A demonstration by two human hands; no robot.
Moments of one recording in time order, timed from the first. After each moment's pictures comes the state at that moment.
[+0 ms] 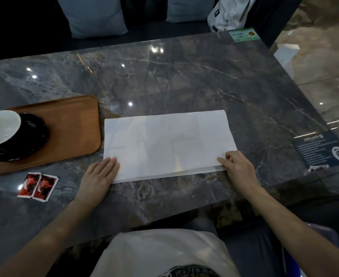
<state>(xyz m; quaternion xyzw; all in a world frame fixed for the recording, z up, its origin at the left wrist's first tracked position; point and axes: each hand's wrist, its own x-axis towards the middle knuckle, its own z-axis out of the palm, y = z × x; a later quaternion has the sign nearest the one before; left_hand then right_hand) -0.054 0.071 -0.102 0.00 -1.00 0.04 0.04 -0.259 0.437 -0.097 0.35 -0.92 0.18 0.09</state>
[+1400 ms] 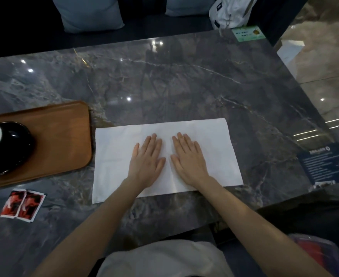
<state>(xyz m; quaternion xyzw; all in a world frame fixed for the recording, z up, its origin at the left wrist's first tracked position) -0.195 0.156 -0.091 0.10 -0.99 -0.09 -0.10 -0.268 0.299 -0.076 0.34 -0.92 0.10 -0.15</state>
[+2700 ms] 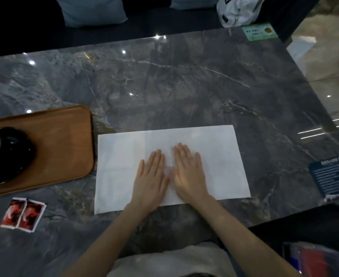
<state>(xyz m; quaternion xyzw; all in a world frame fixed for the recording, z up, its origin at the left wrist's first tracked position) -0.175 0.171 -0.097 0.12 -0.98 -0.16 -0.04 -0.252 0.284 -0.086 0.32 -0.93 0.13 -0.11</state>
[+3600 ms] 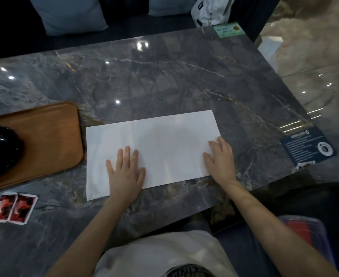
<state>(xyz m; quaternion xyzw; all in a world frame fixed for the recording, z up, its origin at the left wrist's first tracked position) -0.138 0.159 -0.097 0.19 -0.97 -0.11 -0.09 -0.271 0.394 -0.082 0.11 -0.97 0.20 -0.09</state>
